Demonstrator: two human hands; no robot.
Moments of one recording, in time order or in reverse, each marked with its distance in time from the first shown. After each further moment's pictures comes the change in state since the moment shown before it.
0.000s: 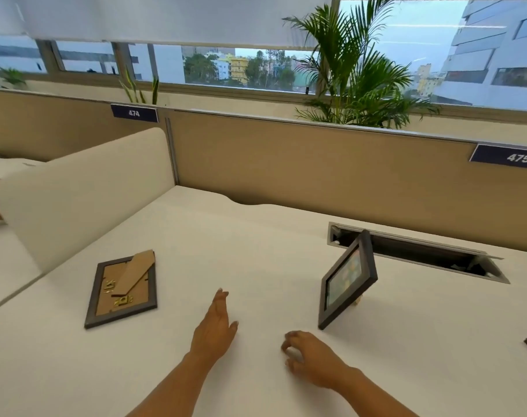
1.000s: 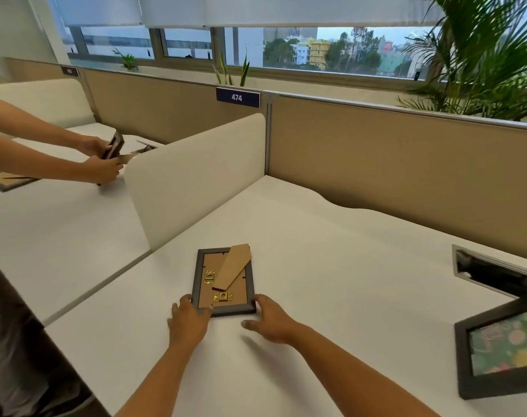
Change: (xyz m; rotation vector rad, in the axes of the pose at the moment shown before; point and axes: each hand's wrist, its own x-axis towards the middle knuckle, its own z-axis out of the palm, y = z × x) left_hand 0.003 -0.188 -0.120 -0.270 0.271 -0.721; right_hand 0.188 -0.222 0.055 0.232 -0.188 -0.144
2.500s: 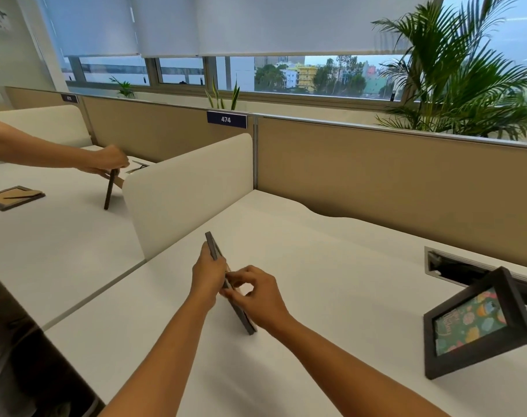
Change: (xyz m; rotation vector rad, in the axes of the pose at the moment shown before) left_hand -0.060 0.119 -0.039 -0.554 -0.048 0.161; right_hand -0.067 -0.055 -0.027 0.216 0.523 -0.411
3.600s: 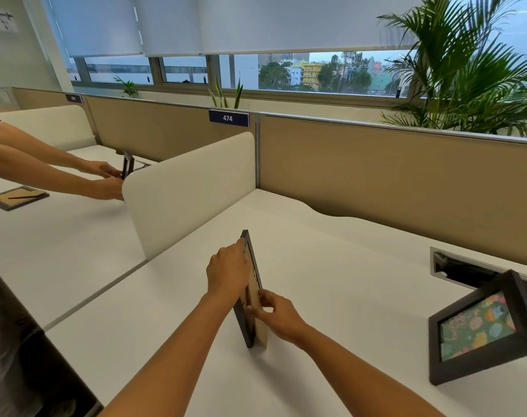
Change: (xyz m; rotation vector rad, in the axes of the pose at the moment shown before) left_hand -0.013 0.019 0.028 0.856 0.066 0.388; right_hand -0.007 0.064 -0.012 0.029 -0.254 0.400
